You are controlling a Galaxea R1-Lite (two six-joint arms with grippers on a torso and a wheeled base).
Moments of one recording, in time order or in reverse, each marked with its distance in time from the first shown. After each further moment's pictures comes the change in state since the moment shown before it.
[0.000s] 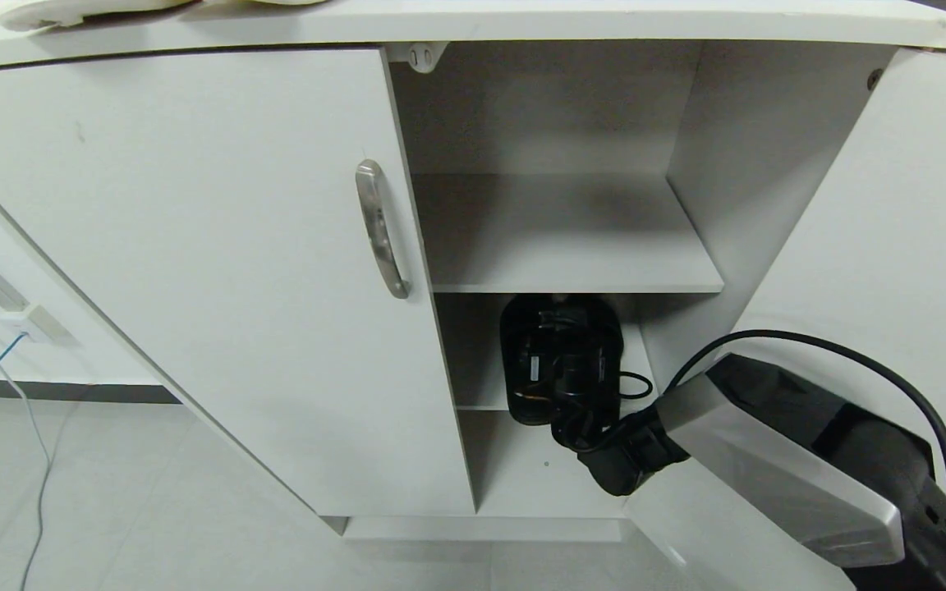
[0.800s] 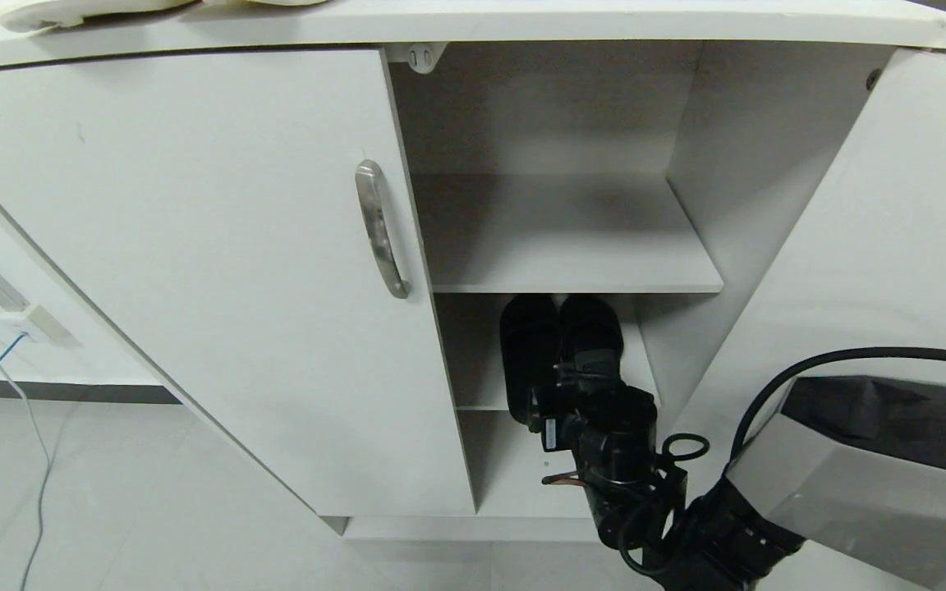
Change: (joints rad) left arm 0.000 0.000 0.000 0.000 -0.001 0.000; right arm 0.153 -0.298 0.656 -0.296 -0.008 0.001
